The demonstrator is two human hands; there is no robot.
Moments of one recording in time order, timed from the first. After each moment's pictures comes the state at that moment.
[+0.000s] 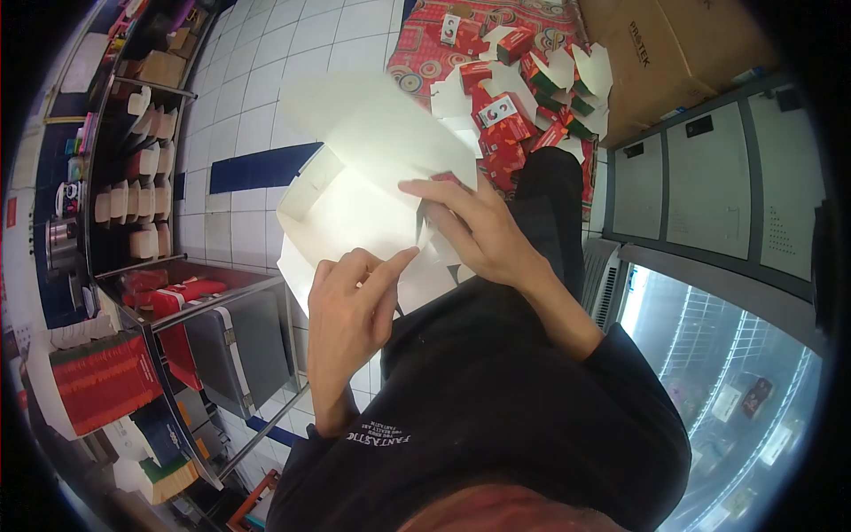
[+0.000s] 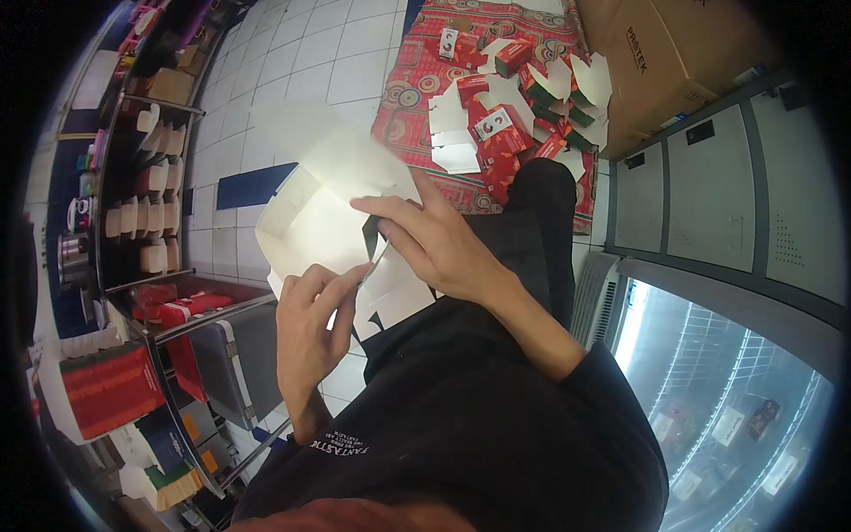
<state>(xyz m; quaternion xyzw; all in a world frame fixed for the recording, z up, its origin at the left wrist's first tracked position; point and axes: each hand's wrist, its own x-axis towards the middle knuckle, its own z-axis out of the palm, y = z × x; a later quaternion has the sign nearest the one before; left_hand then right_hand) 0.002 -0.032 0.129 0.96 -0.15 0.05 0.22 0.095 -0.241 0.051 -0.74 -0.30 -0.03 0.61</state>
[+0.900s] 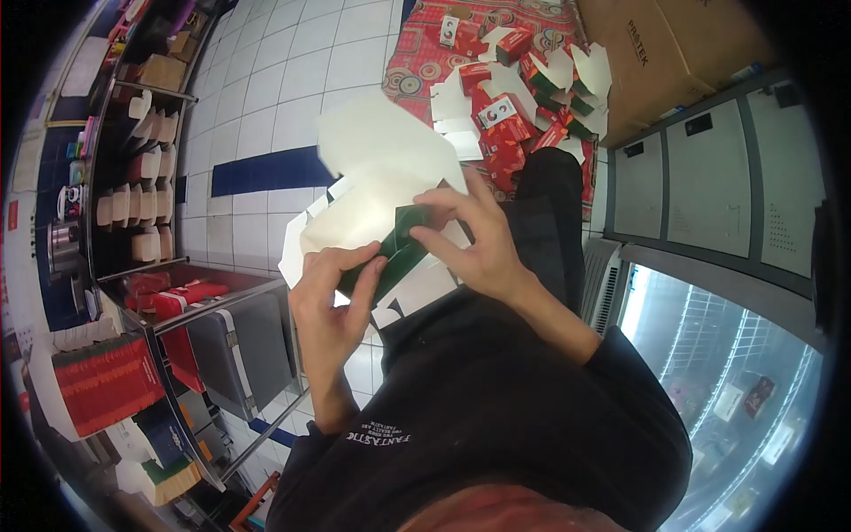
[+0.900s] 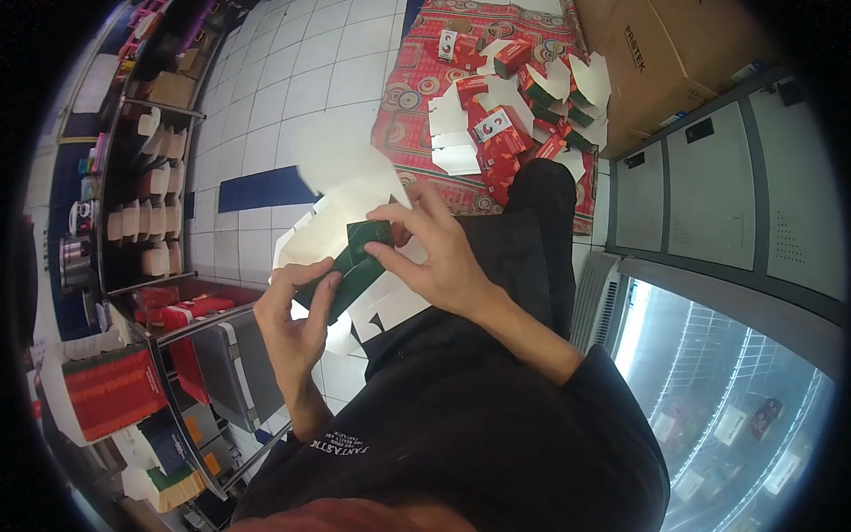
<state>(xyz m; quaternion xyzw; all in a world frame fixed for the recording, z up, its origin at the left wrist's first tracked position) 0.007 -0.028 0.126 0.92 -0.03 0.12 0.38 0.077 -0.231 0.030 -0.68 -0.22 -0.02 0.70</state>
